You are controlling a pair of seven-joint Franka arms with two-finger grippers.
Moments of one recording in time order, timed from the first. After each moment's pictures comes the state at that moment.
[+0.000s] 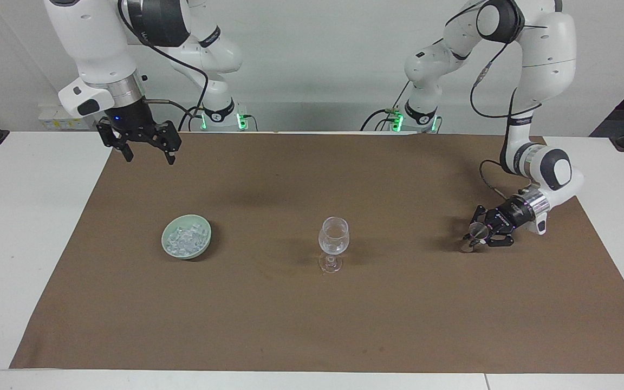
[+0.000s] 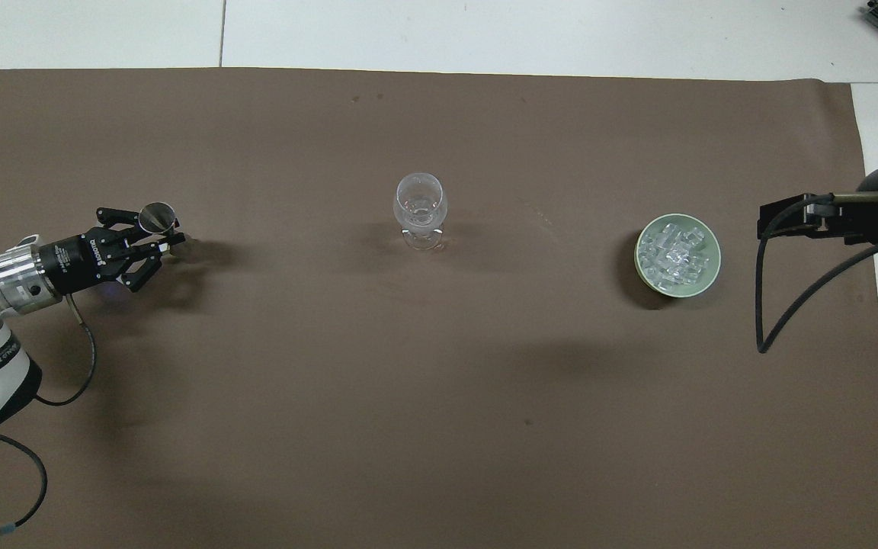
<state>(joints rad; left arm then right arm) 0.44 0.43 -0.14 -2.06 -1.44 1.88 -0.71 -0.02 0.00 0.05 -1.62 -0.03 1.69 0.11</state>
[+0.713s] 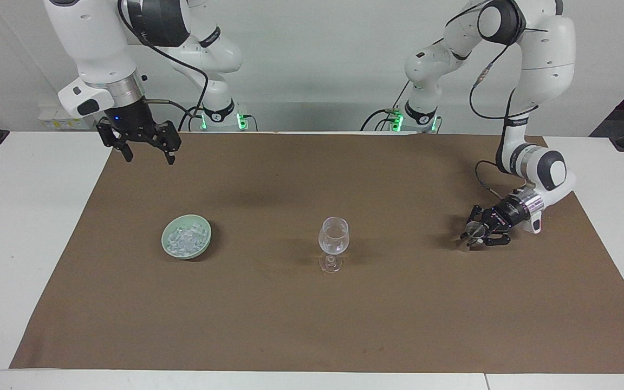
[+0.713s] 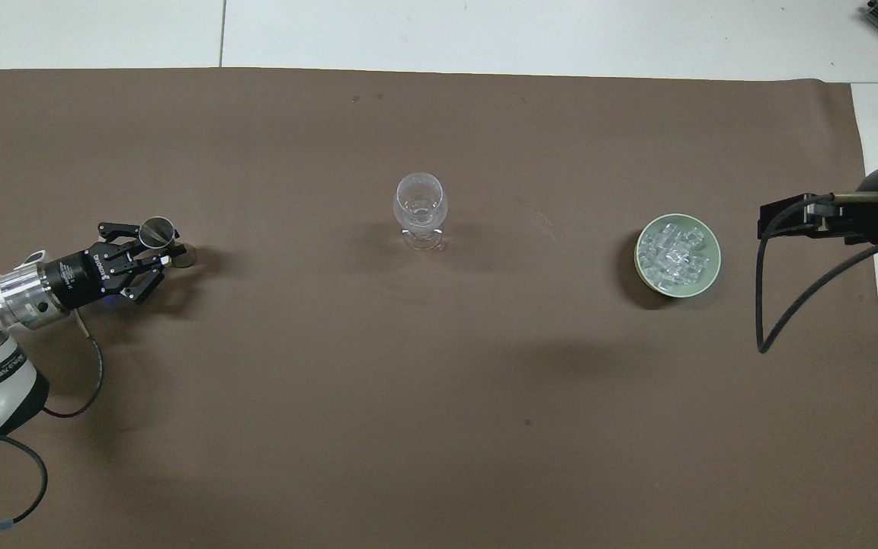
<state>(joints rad) 0.44 0.44 -0.14 -2.09 -1.48 1.87 -0.63 -0.02 0.00 0.05 -1.62 -0.03 1.69 0.11</state>
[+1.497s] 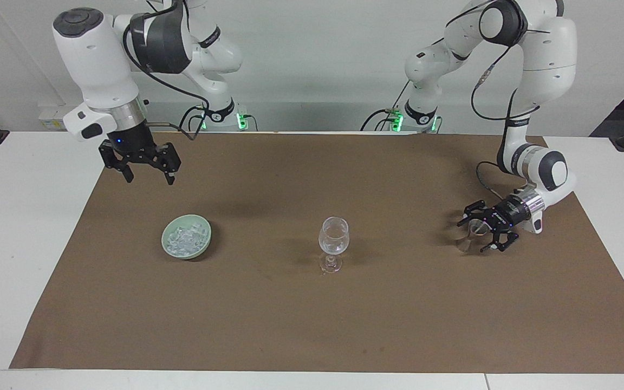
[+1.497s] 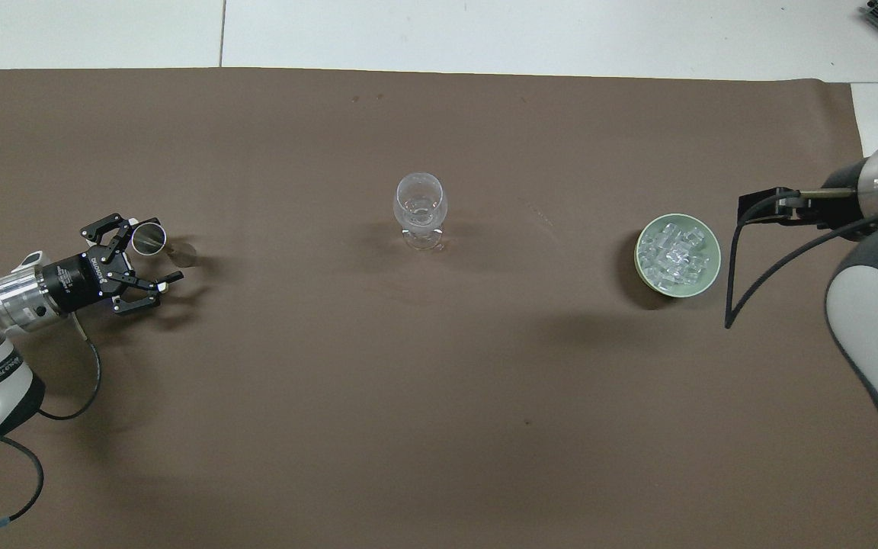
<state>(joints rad) 0.46 0.45 -0.13 -2.08 -1.43 1.85 -0.57 -0.03 0.03 0.04 -1.77 -0.03 1.94 0.09</state>
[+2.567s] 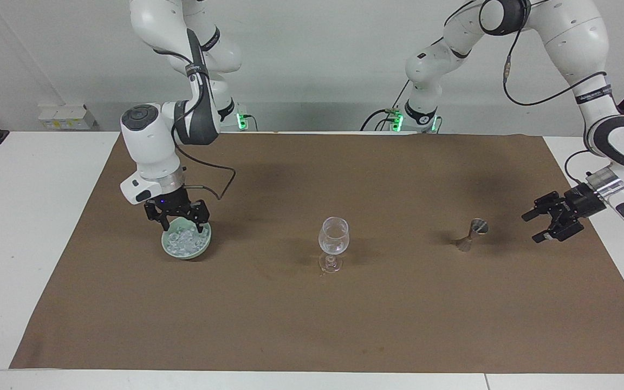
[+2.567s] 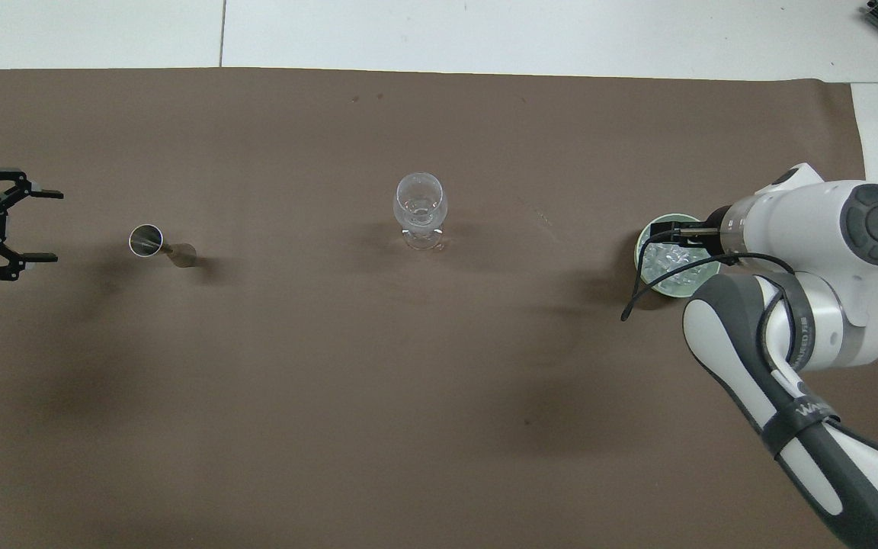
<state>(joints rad) 0.49 0.38 -0.16 -1.65 -0.58 1.85 -0.49 0.00 0.14 0.04 -2.08 -0.03 2.42 0.14</state>
